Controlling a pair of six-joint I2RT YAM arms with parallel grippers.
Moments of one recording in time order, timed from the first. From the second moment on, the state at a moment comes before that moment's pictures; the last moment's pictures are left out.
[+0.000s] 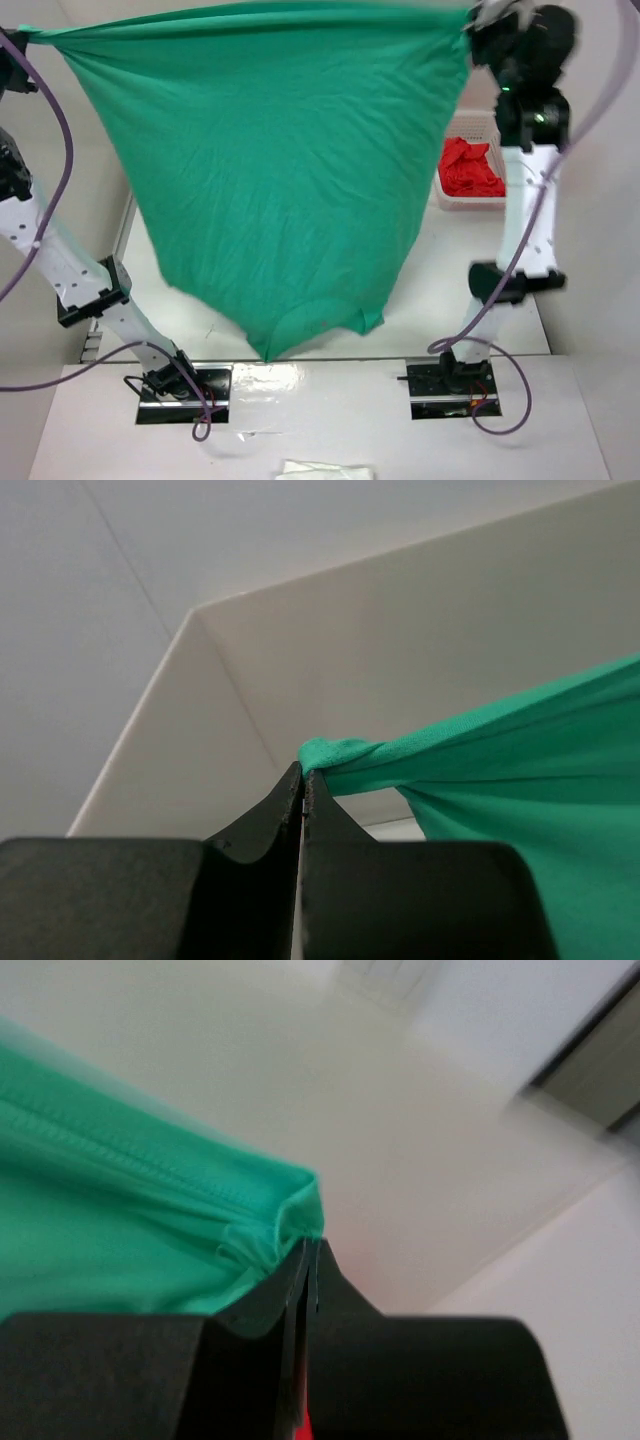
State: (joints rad) left arm 0.62 1.88 3.12 -0.97 0.60 0.15; right arm 0.02 1.84 2.62 -0.55 -0.17 -0.43
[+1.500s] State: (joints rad) left arm 0.17 2.20 3.11 -0.63 0.04 0.31; right arm 0.14 2.31 3.10 -0.33 0.25 -0.55
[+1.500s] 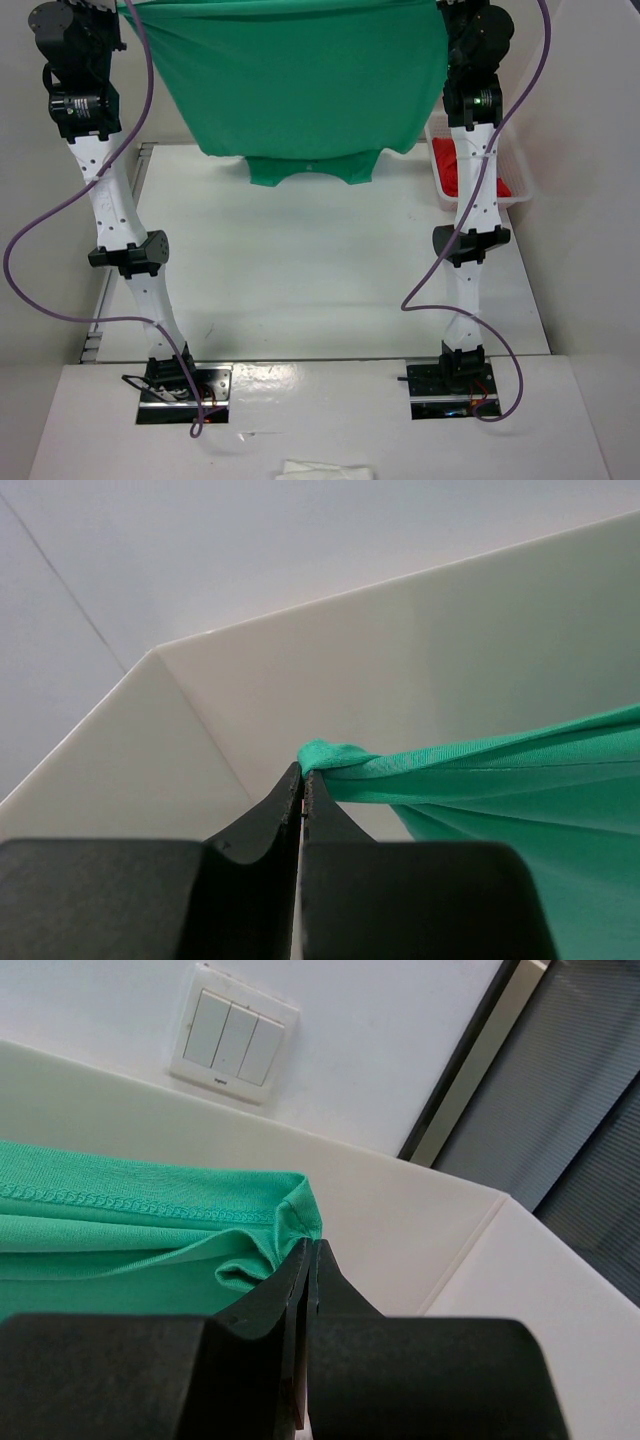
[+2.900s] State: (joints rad) left arm 0.20 1.59 3.14 -0.74 0.05 0.29; right arm 0.14 1.67 3.13 -0.63 0.14 -0.51
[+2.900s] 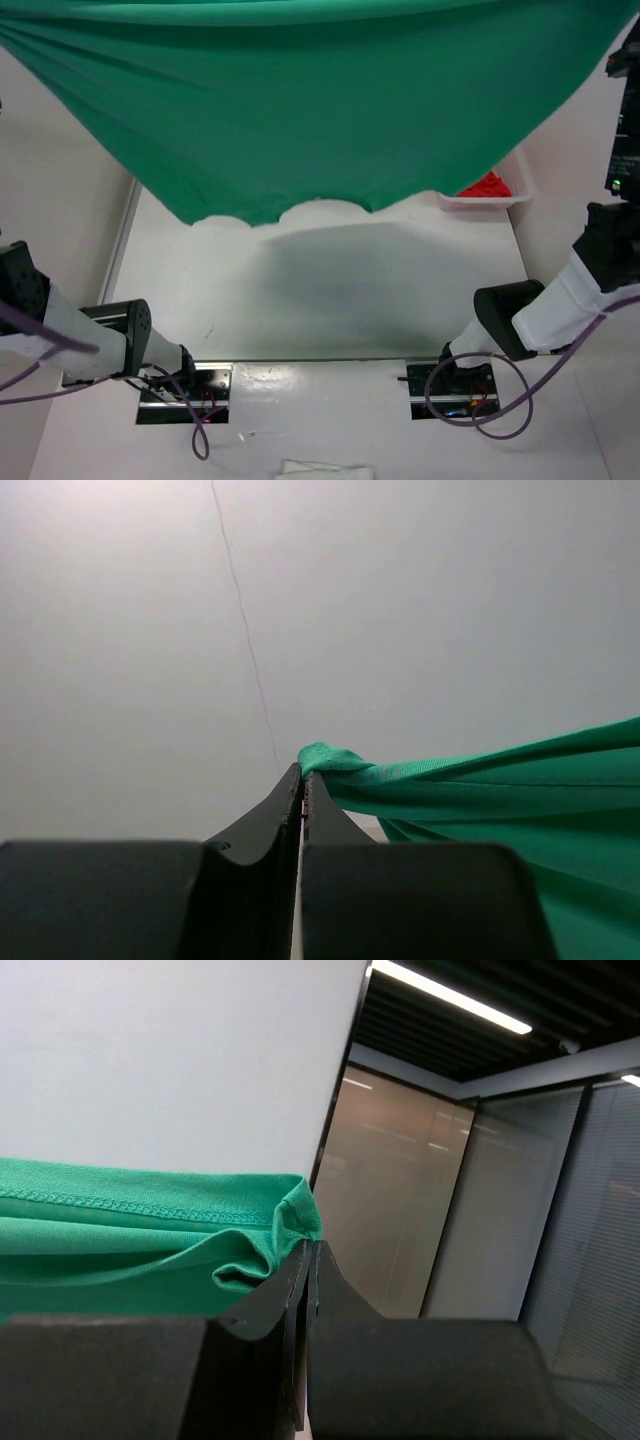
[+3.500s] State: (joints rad) left arm 0.19 1.36 3.12 -0.79 0.03 0.28; right arm 0.14 1.15 2.57 -0.61 0.05 -0.51
